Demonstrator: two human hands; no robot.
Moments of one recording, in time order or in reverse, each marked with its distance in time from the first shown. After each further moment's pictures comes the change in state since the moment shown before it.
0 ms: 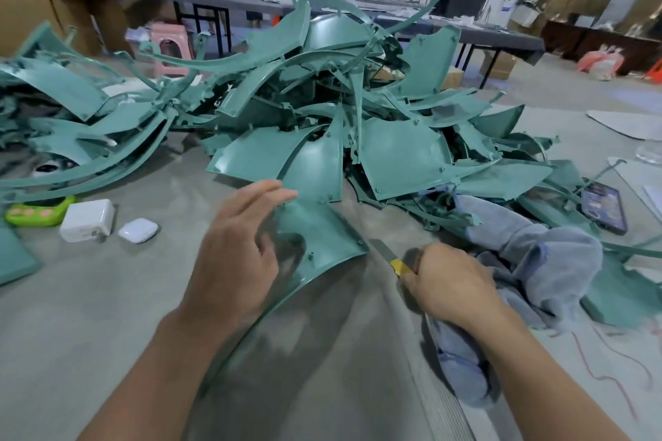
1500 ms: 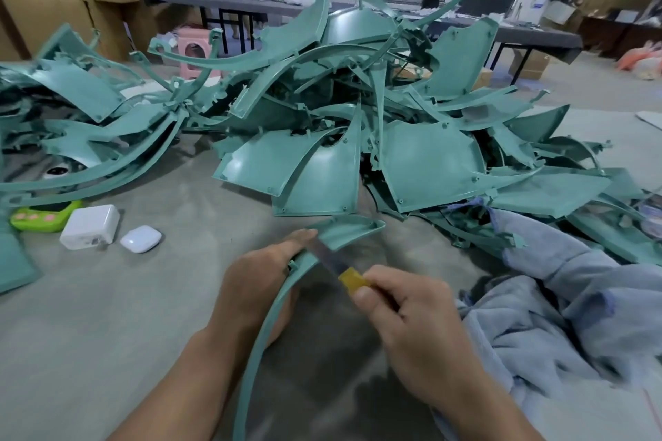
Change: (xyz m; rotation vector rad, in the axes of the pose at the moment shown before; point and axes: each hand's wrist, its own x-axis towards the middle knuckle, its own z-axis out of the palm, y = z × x) left_hand -0.002 -0.025 0.036 0.032 -0.278 -0.074; right_hand -0.034 -0.052 0.022 0.754 0.187 -0.574
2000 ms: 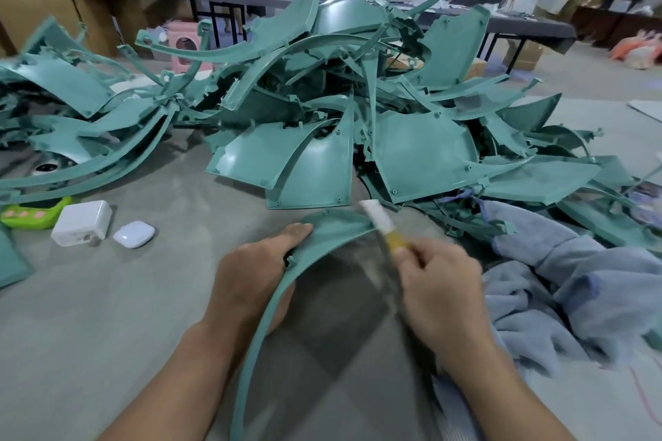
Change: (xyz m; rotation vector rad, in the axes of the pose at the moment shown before) left_hand -0.001 0.012 -0.005 0.087 0.039 0.002; right_hand 0.020 0.024 -0.013 -0.259 0.255 0.298
